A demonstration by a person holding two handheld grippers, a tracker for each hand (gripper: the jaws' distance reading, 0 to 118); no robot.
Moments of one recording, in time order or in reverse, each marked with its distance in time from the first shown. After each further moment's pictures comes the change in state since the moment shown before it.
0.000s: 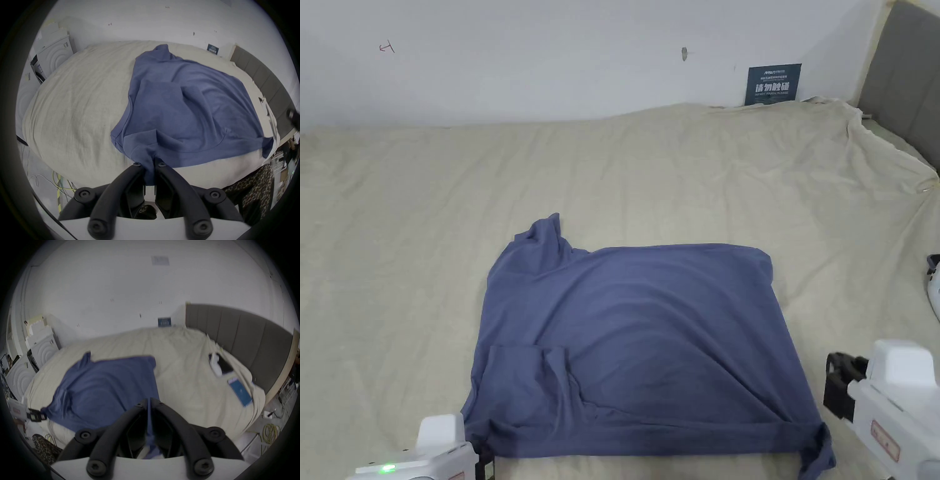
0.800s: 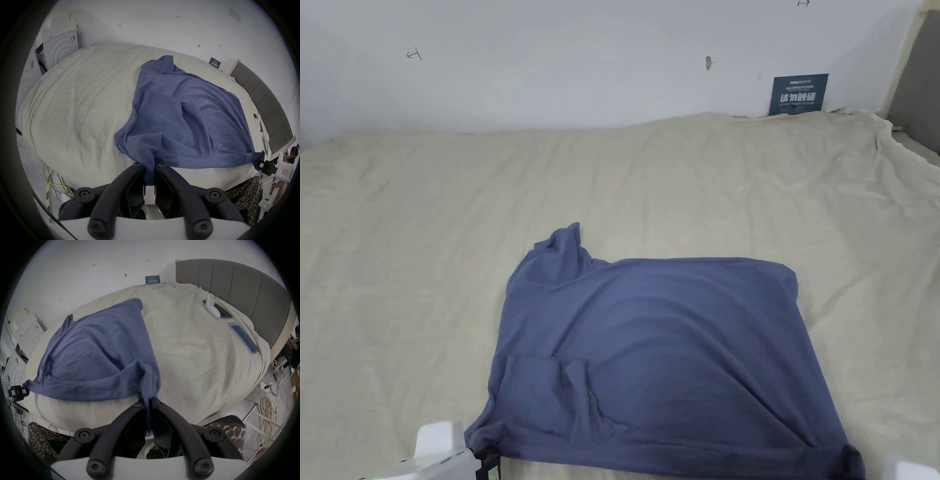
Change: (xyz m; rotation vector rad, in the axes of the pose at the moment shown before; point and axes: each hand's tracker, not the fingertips) left arm -0.013 0.008 0.012 0.043 -0.055 0.097; right arm -0.005 -0.065 -0.011 -0.258 -0.069 -0.070
